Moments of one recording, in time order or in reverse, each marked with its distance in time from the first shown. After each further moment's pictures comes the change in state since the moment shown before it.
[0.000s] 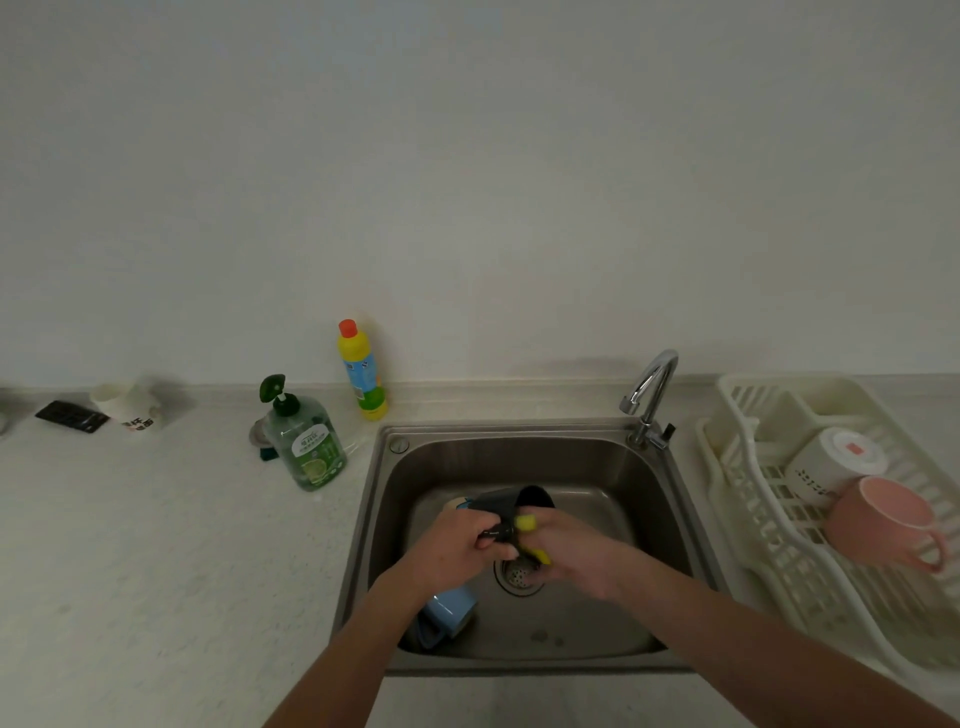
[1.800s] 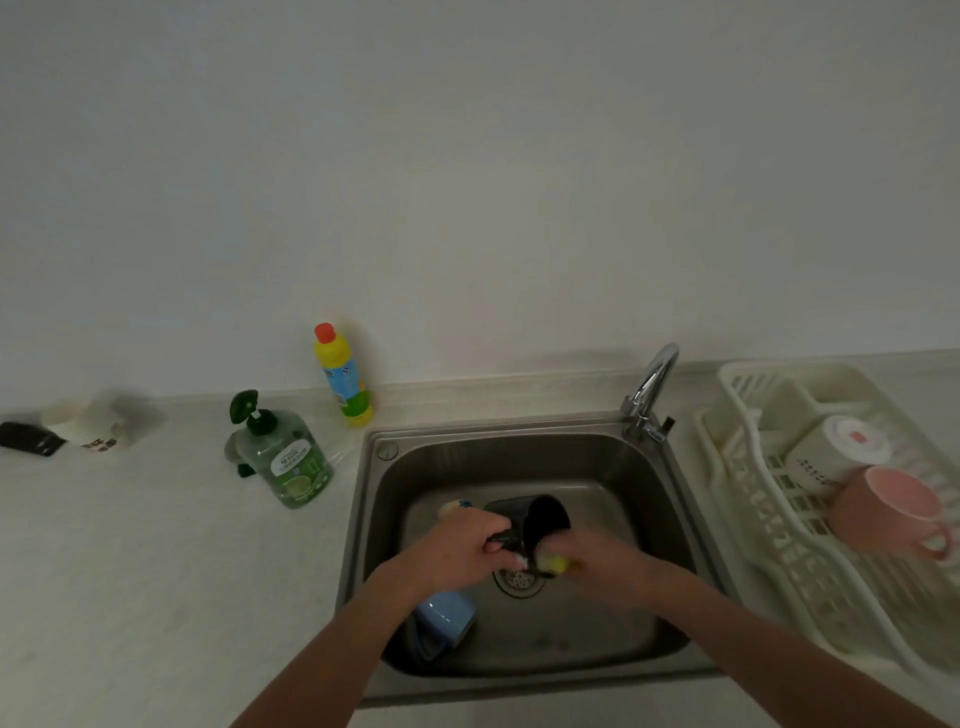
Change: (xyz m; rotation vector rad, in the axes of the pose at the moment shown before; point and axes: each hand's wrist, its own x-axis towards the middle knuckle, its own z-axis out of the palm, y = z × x) left_hand 0.035 -0.004 -0.013 0.091 -0.180 0.032; right_hand 0.001 0.017 -0.036 -0.709 -0.070 -0.206
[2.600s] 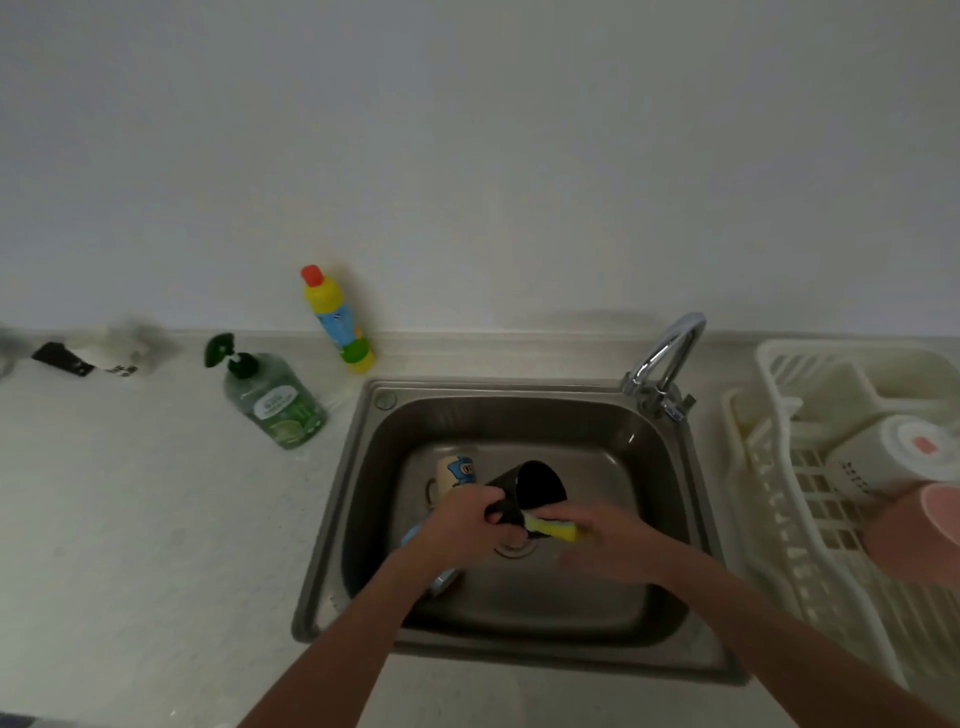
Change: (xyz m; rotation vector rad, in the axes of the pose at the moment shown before) left_hand 0.037 0.022 0.052 -0.205 0.055 -0.357; right_hand 0.003 0.089 -0.021 0.059 -0.043 -0.042
